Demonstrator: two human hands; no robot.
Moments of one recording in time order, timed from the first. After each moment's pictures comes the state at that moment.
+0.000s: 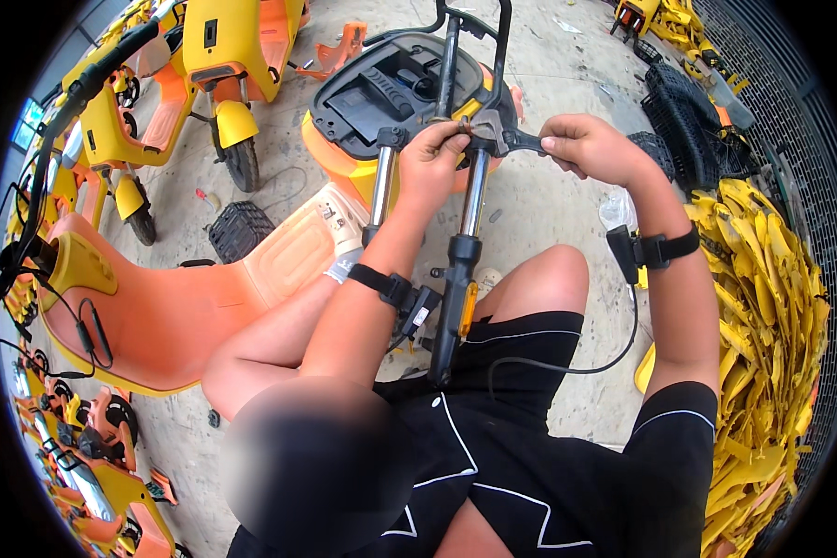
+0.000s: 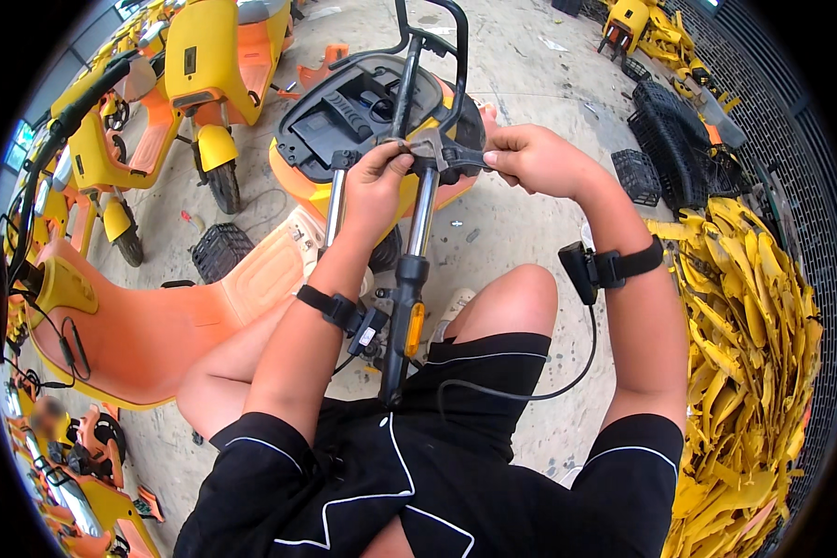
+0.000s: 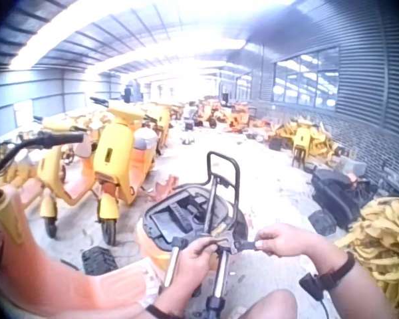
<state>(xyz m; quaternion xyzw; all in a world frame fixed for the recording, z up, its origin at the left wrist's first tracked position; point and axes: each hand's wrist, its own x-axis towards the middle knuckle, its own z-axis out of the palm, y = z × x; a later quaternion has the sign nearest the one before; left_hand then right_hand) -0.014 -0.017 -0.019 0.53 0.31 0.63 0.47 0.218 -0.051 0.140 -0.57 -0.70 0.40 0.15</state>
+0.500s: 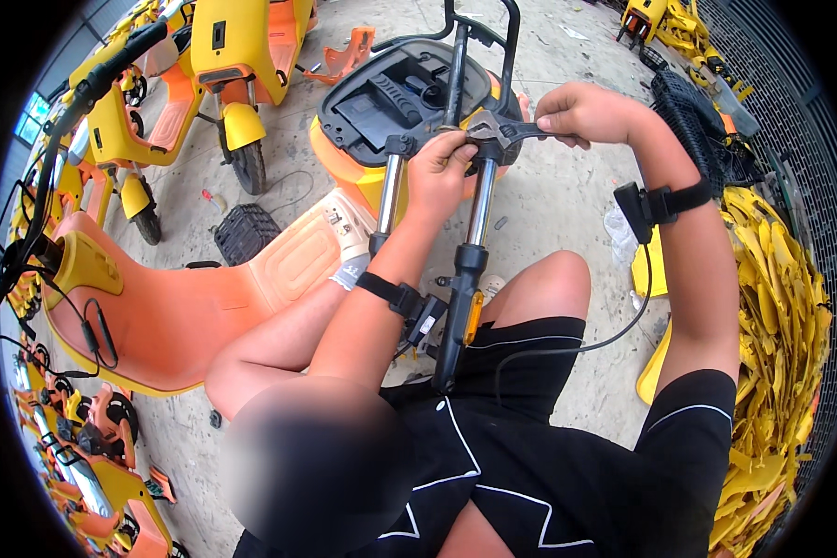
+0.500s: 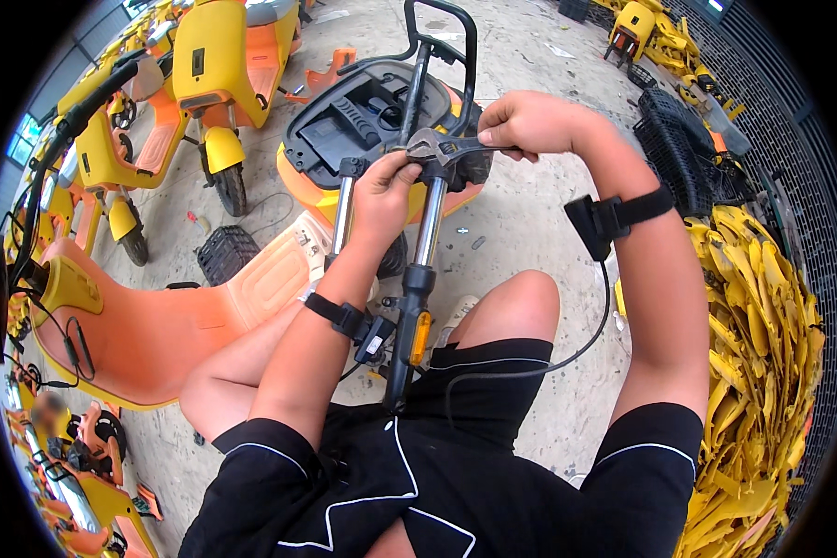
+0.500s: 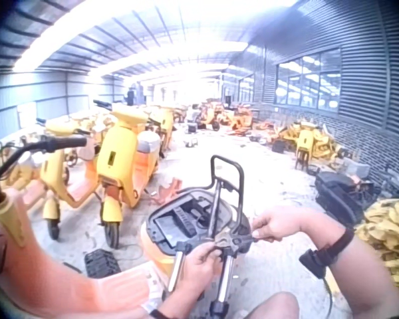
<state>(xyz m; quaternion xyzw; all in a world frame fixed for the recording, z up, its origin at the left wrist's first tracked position) -0.013 -0.025 -0.012 0.58 0.34 0.64 0.39 0.208 0.001 0.180 -0.54 -0.76 0.35 0.00</state>
